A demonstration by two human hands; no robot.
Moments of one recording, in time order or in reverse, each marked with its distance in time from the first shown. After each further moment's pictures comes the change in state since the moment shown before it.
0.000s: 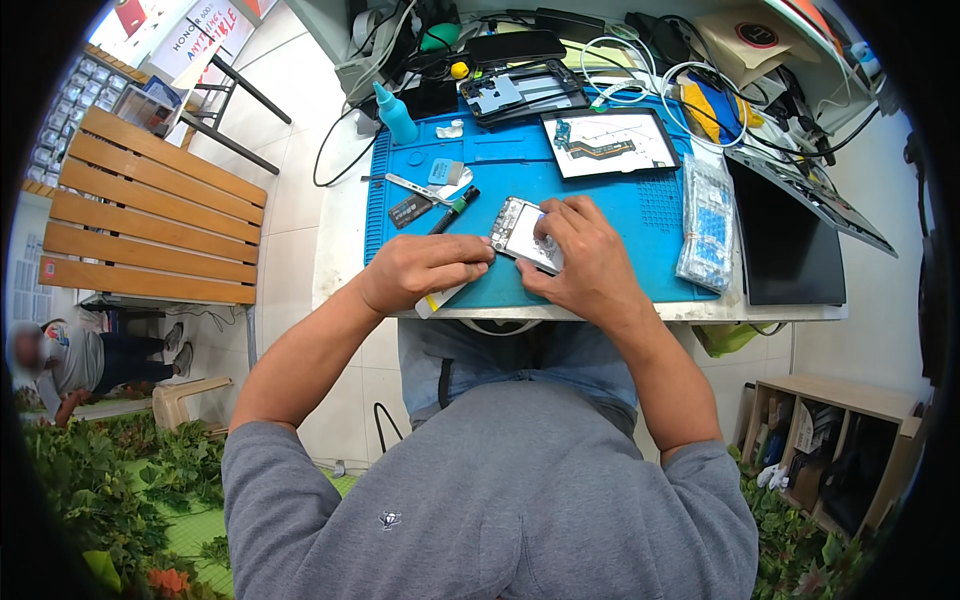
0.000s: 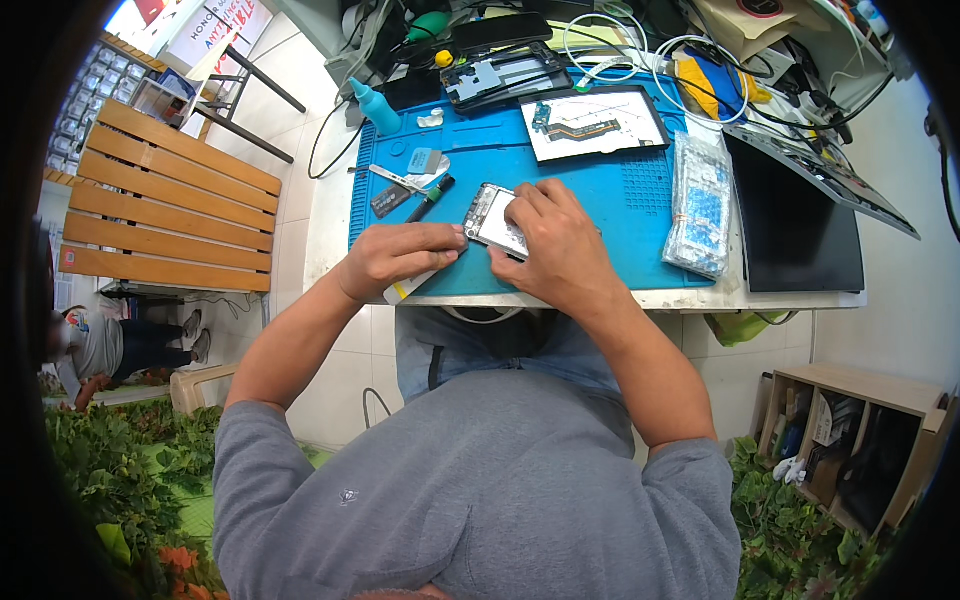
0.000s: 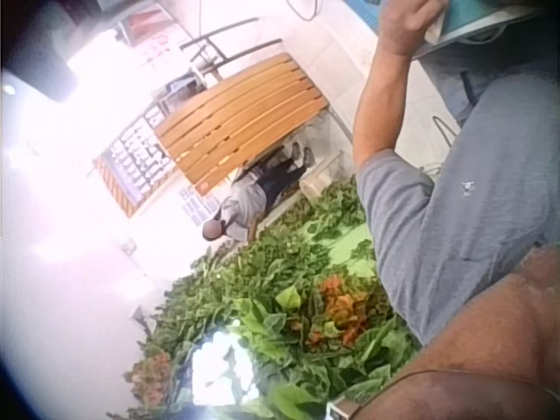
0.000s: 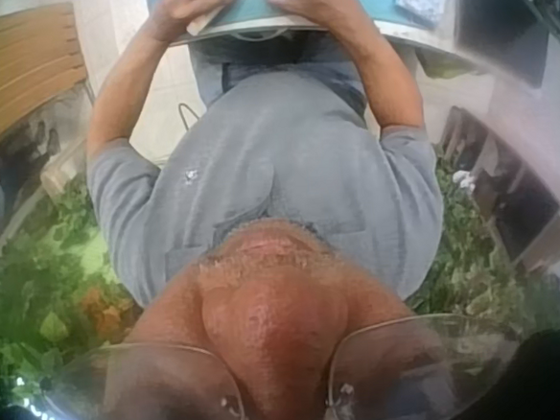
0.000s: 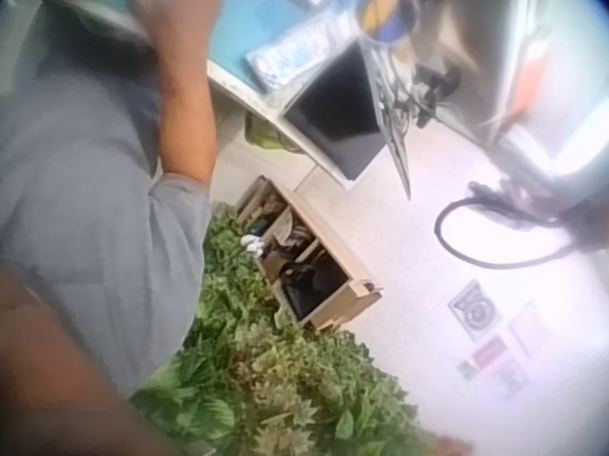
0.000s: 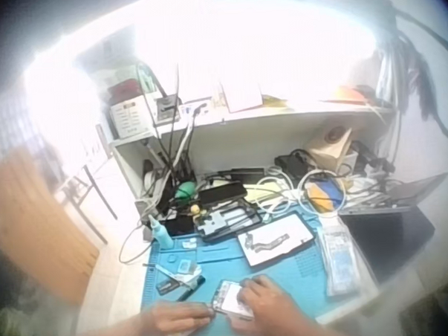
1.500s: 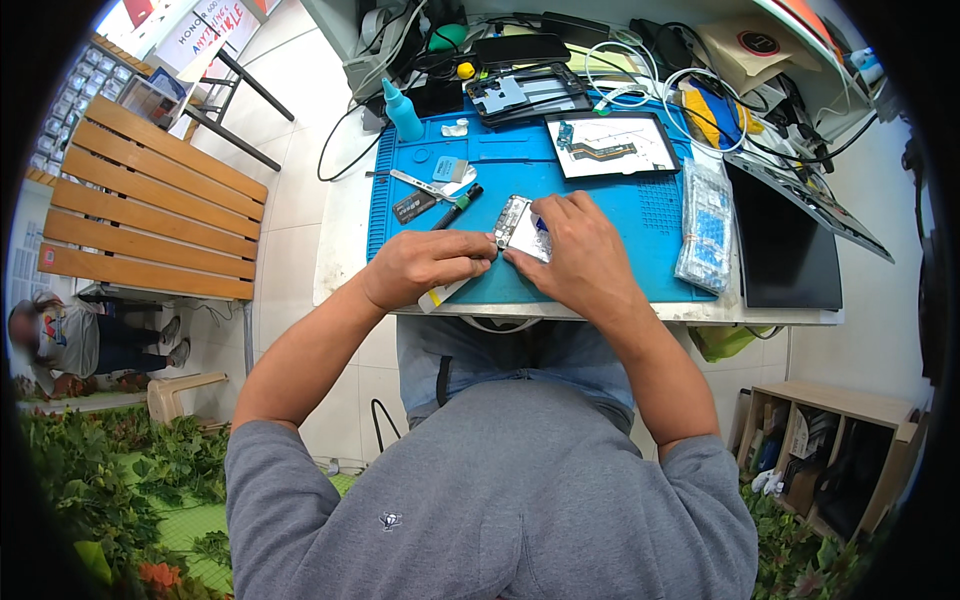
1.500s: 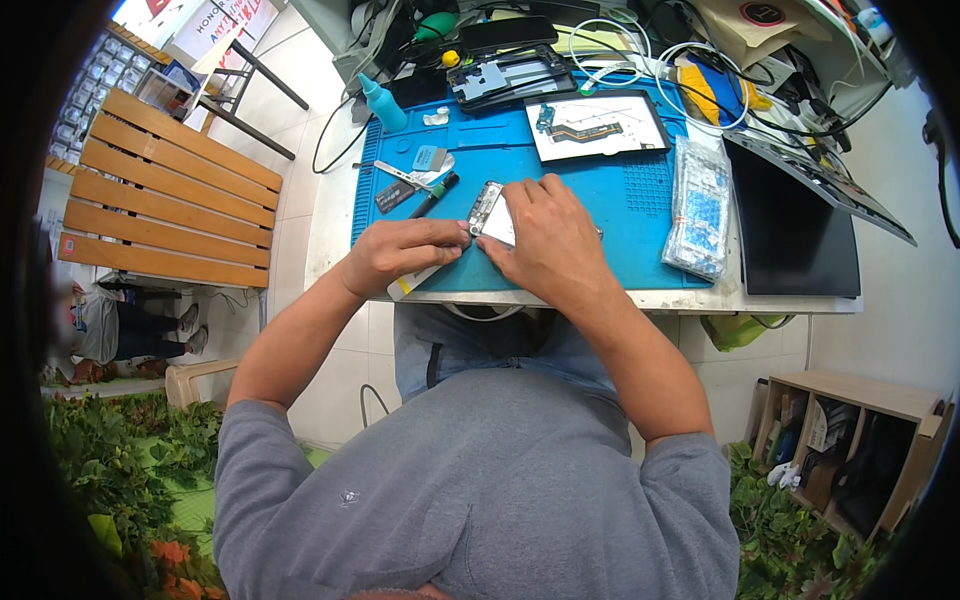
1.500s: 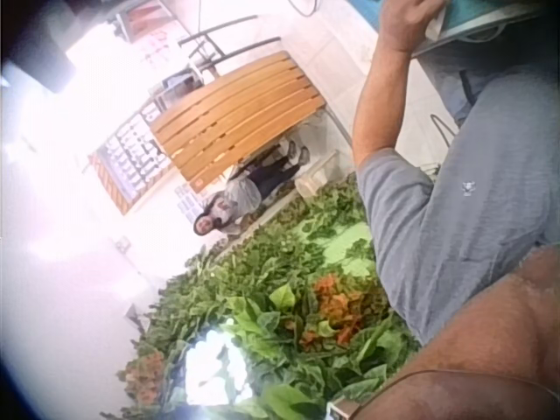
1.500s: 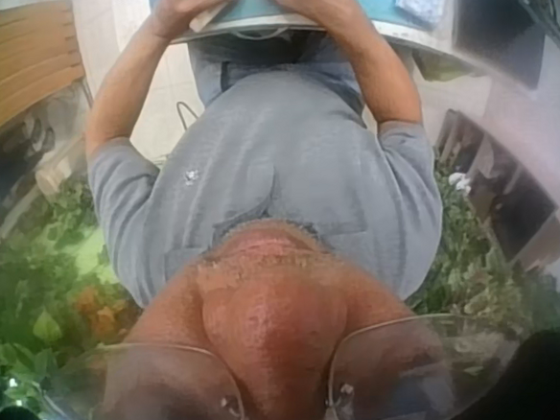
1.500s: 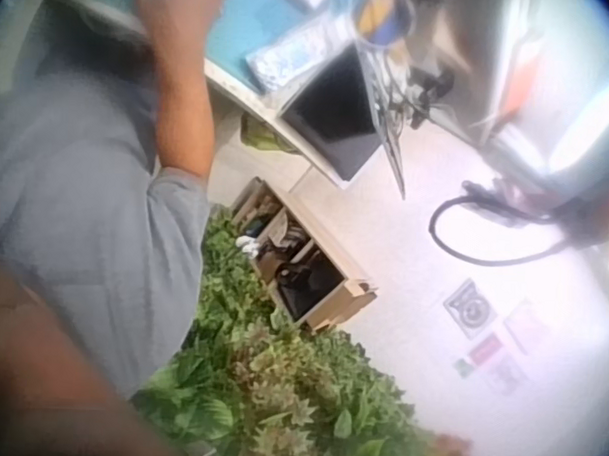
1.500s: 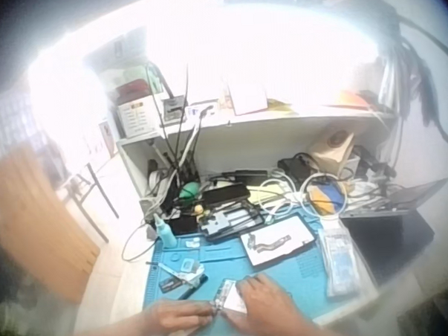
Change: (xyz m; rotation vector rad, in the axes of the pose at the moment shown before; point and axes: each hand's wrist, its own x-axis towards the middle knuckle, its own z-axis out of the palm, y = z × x) left_hand -0.002 0.004 0.002 0.032 -0.008 -0.044; right_hand 0.016 -0.017 -0.004 -0.133 -0.176 0.133
